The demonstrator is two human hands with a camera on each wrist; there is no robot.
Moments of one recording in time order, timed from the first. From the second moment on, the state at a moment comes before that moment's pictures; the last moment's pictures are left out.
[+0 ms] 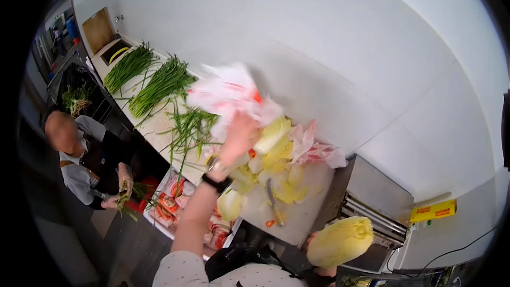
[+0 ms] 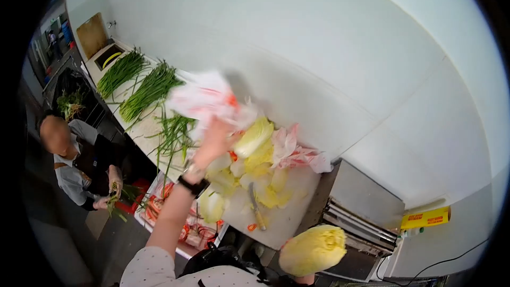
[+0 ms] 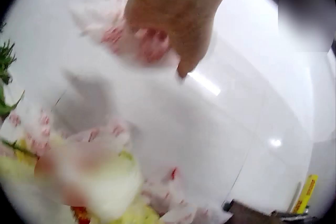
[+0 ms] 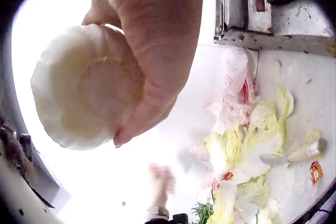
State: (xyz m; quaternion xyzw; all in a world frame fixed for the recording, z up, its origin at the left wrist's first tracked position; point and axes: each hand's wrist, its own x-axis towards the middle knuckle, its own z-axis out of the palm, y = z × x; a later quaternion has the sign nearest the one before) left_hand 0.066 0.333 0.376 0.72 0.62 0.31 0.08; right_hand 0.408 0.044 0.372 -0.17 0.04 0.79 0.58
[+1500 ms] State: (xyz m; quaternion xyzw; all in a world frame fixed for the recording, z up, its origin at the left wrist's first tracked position) left_hand 0.075 0.128 0.363 0.43 0.37 0.49 0.66; right_hand 0.258 0.104 0.353 -0.47 -0.36 0.62 0.51
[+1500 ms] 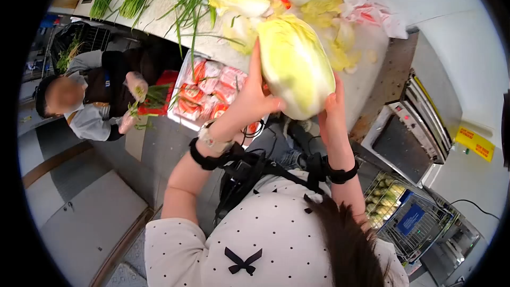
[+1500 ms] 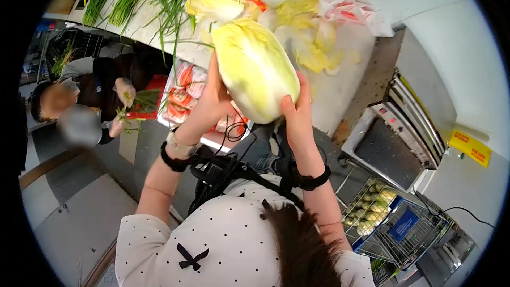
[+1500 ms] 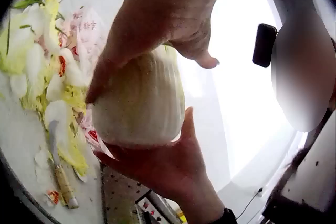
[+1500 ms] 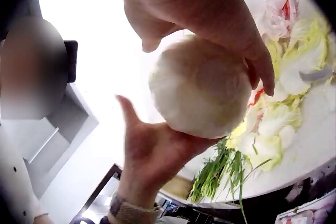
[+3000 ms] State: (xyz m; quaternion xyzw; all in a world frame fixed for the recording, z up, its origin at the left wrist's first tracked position) left_hand 0.056 0.084 0.390 0.29 0.32 0.53 0.73; right_hand 0.250 0.099 0.469 -0.42 -0.68 0.34 0.49
